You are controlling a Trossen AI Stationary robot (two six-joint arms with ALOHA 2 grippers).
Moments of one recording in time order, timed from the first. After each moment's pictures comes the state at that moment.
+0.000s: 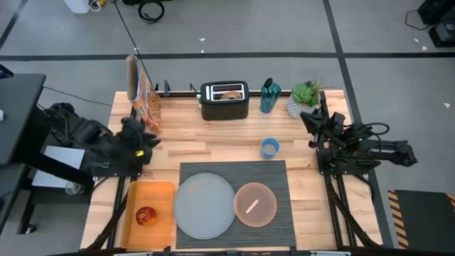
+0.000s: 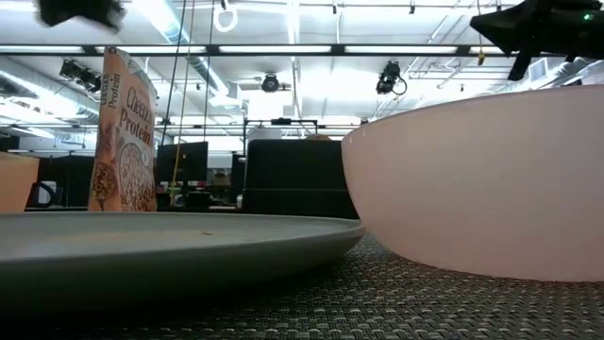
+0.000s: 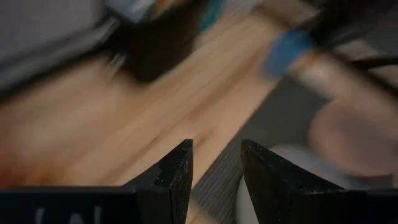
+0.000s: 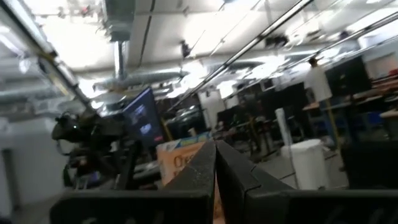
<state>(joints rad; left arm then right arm) -0.58 0.79 1.06 -1.32 -0.78 -1.23 -0.10 0.08 0.12 0.42 0.31 0.10</state>
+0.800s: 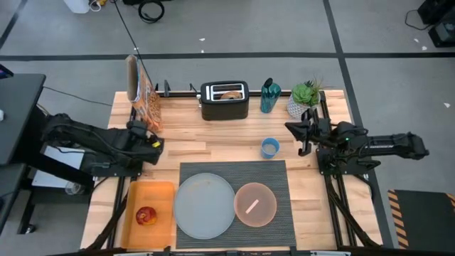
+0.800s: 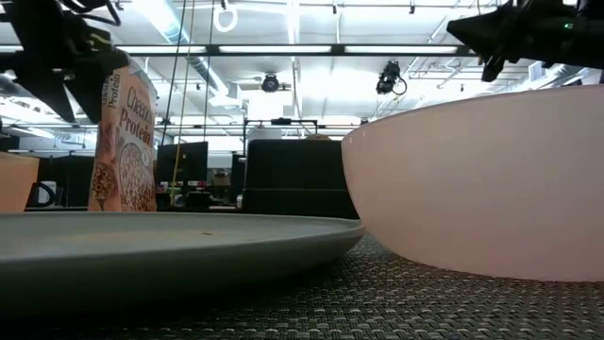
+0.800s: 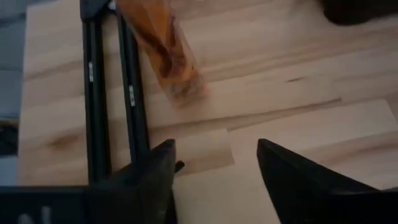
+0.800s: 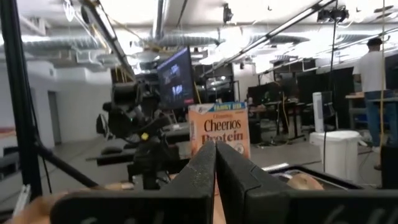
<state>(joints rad) -0.24 0.95 0.80 -1.48 -0.66 -1.61 -0.10 0.39 0.12 0.59 0.14 0.02</state>
